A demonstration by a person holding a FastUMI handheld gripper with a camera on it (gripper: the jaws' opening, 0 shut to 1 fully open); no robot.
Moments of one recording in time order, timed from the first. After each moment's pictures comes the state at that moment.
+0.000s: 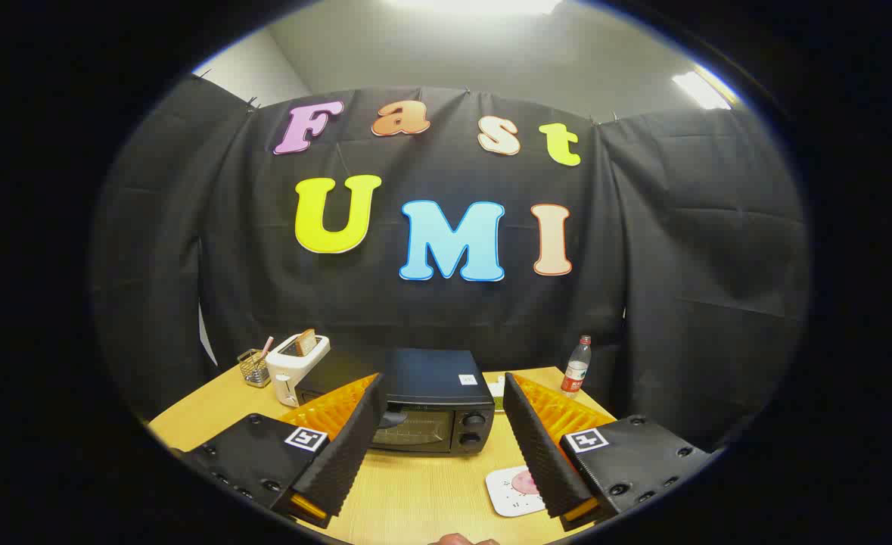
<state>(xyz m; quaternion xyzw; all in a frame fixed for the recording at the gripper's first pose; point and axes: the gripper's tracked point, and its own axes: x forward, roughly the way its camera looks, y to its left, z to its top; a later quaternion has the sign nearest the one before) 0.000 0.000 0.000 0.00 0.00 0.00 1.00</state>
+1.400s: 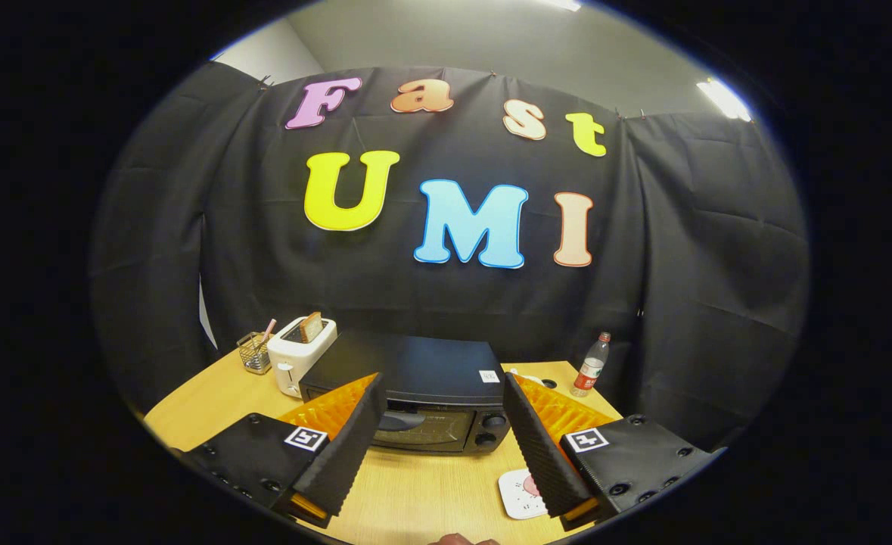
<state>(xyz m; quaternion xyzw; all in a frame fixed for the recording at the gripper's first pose) 0.049 0.036 -0.007 -0.03 0.04 0.01 1.00</state>
